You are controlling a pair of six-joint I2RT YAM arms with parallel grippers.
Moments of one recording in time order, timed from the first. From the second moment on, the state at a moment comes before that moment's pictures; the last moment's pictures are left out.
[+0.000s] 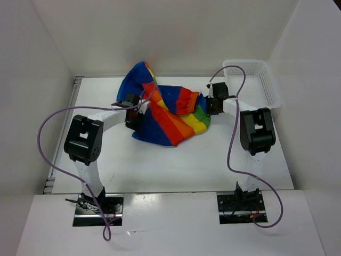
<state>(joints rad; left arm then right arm) -0.29 1.90 1.24 -0.45 0.06 0.07 0.16 2.01 1.35 -0.26 -0.07 0.06</state>
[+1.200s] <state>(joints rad) -0.38 1.38 1.06 -0.65 -0.09 0.07 0.27 1.82 1.34 -0.36 -0.25 0.12</state>
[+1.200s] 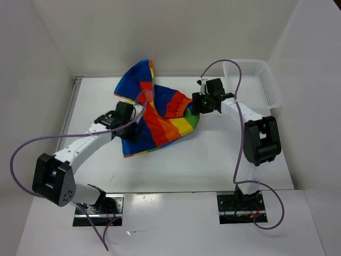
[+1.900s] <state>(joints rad) -0.44 1.55 0.81 -0.39 -0.21 0.07 0.27 1.89 1.31 -0.35 -0.03 -0.33</state>
